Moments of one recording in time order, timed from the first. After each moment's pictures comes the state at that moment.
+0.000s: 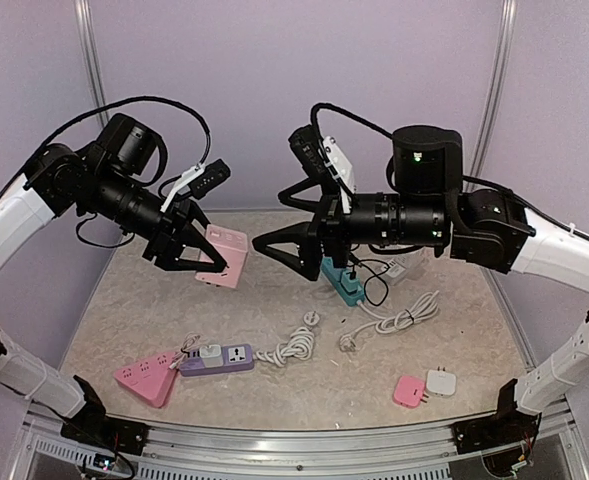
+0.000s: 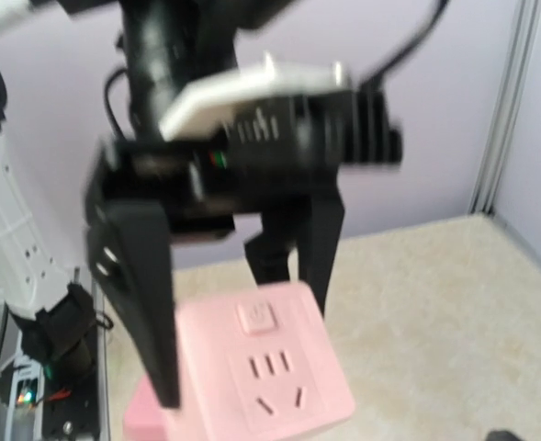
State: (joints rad) left arm -0.71 1.35 1.64 -1.12 0.65 0.30; right arm 1.17 1.40 1.48 -0.23 -0.15 -0.04
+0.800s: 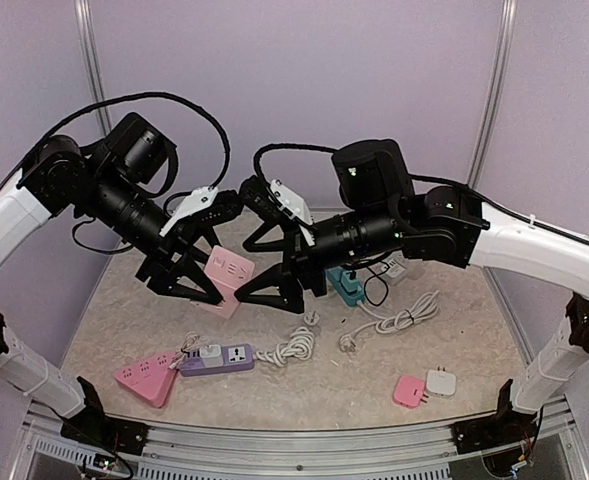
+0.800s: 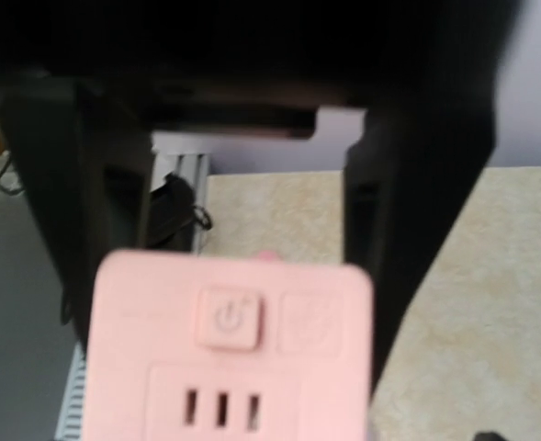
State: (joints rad) left arm -0.88 1.39 1.74 -1.28 0.56 0.54; right arm 1.16 1.57 1.59 -0.39 -0.39 -0.15
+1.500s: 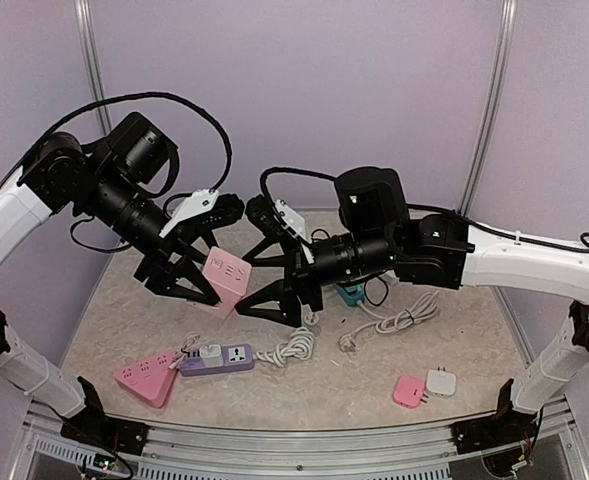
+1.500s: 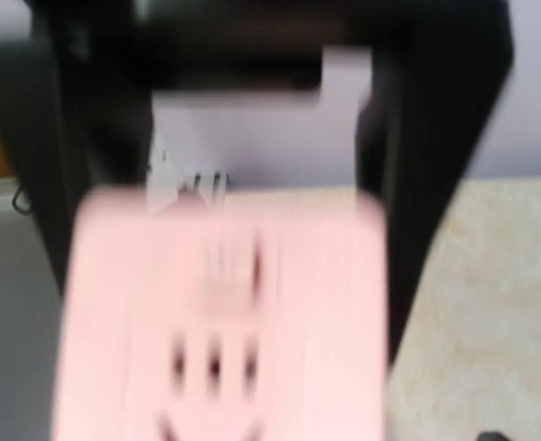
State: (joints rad) left arm -0.89 1.40 1.77 -1.33 0.52 0.56; right arm 1.15 1.56 1.44 -0.18 -0.45 -0.09
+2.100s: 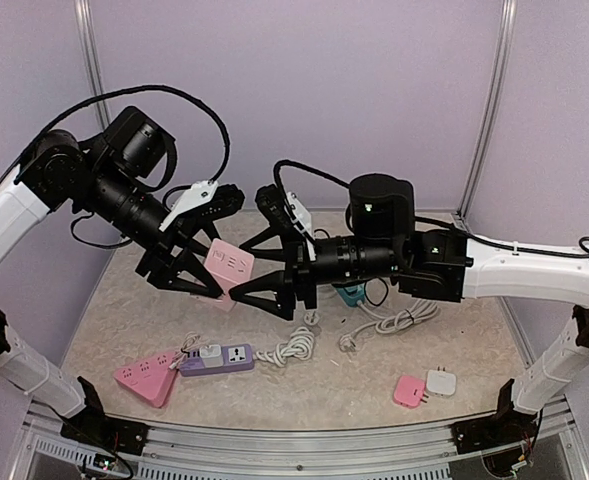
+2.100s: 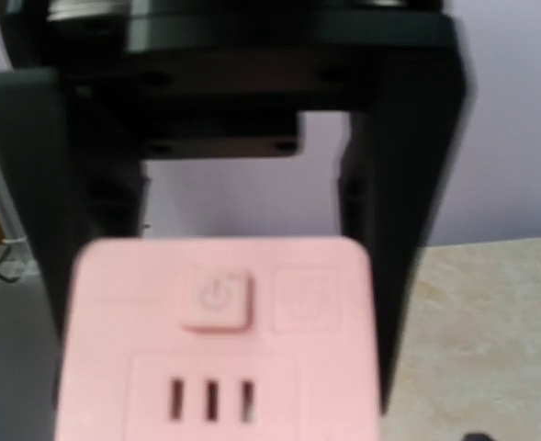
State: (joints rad) left arm -0.89 1.40 1.79 -1.30 0.52 0.56; right arm 1.15 1.52 1.30 0.08 -0.41 -0.02
